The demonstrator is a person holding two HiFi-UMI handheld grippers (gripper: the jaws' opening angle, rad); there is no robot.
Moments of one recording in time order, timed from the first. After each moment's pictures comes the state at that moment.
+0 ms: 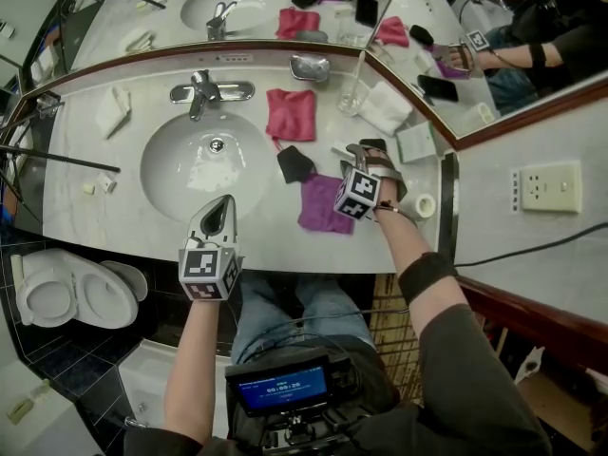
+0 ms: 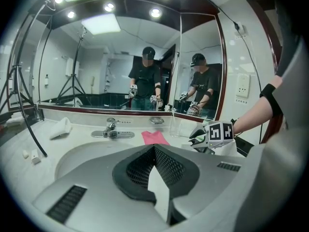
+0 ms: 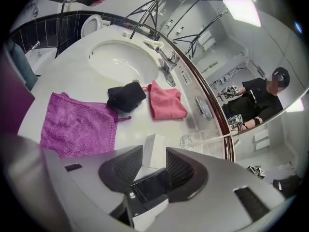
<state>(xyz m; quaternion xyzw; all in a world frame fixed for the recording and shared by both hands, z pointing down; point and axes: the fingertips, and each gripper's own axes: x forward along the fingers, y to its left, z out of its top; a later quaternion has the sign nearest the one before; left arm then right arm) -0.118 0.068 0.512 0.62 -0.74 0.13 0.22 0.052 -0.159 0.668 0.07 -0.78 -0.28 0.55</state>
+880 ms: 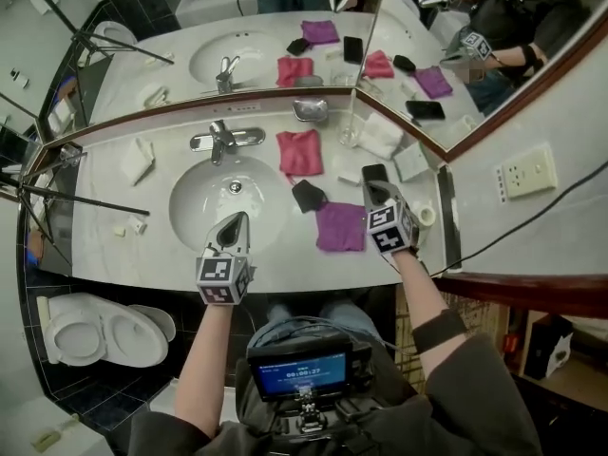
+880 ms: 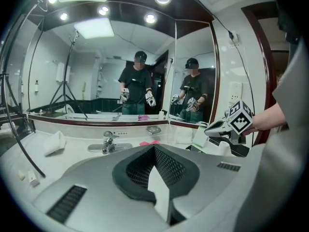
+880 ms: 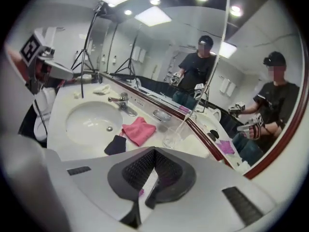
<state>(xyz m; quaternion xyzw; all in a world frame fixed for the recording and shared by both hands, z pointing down) -0.138 0.057 0.467 0.68 -0.70 0.12 0.20 0.088 -0.131 0.533 0.29 -0.88 -0.02 0.39</state>
